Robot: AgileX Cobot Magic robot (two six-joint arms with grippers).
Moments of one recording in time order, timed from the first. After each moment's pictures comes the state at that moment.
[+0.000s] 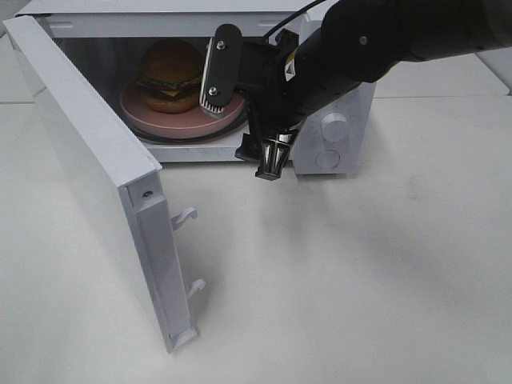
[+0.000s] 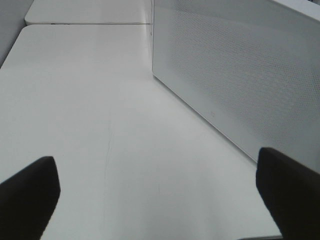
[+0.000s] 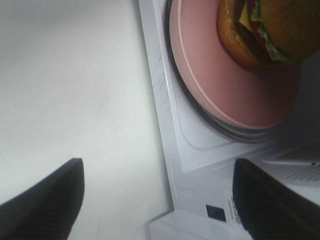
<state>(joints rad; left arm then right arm) 0.03 0.00 -0.51 -0.14 1.07 0.05 0.63 1.82 -1.22 -0.13 0.22 -0.77</state>
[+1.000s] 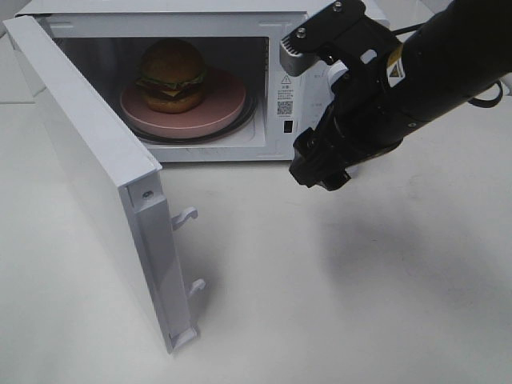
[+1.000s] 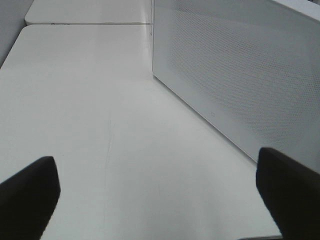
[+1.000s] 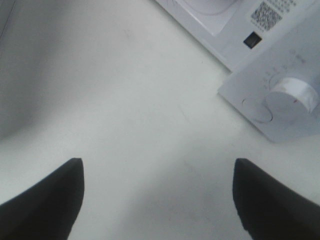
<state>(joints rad) 0.03 0.00 -0.51 -0.14 1.07 0.05 0.62 1.49 -0.97 -0.14 0.44 -0.09</state>
